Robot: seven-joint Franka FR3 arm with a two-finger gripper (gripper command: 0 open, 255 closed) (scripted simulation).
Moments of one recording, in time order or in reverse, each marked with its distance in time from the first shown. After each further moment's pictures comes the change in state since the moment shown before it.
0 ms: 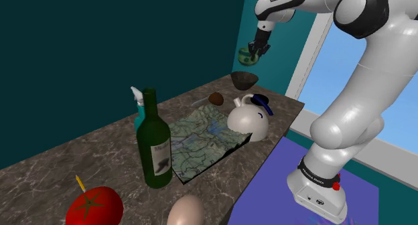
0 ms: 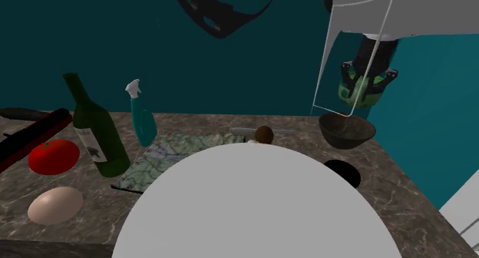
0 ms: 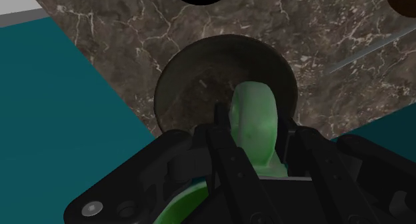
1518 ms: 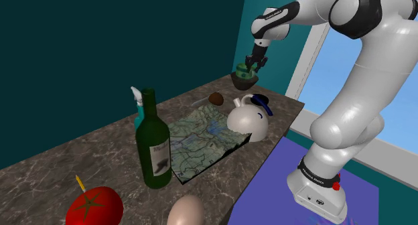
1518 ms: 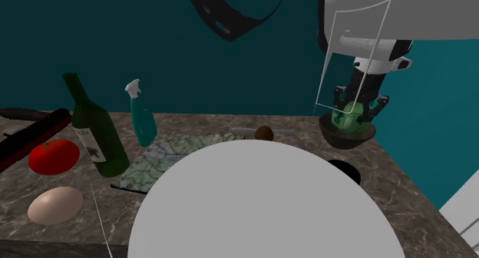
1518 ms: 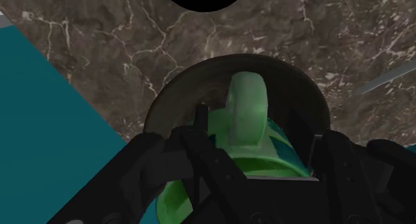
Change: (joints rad) arm -0.004 0.039 -0.002 -0.155 0.011 0.194 -0.019
